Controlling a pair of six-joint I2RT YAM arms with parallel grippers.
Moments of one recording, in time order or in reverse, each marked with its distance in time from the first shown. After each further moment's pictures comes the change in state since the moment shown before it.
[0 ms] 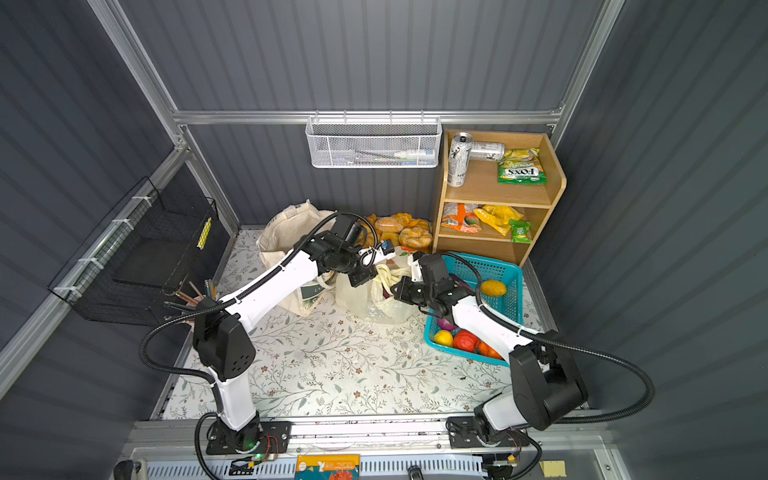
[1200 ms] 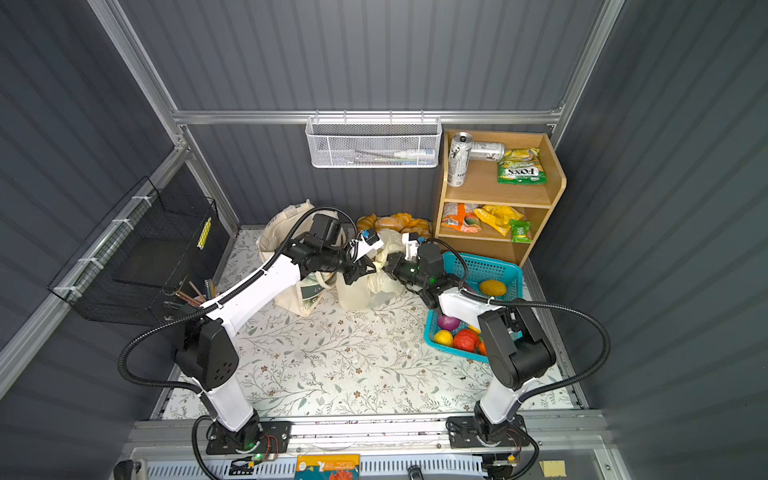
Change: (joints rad) left arm 0.069 -0.087 -0.159 0.197 0.332 -0.140; right arm -0.029 0.267 0.050 0.668 -0.162 0.374
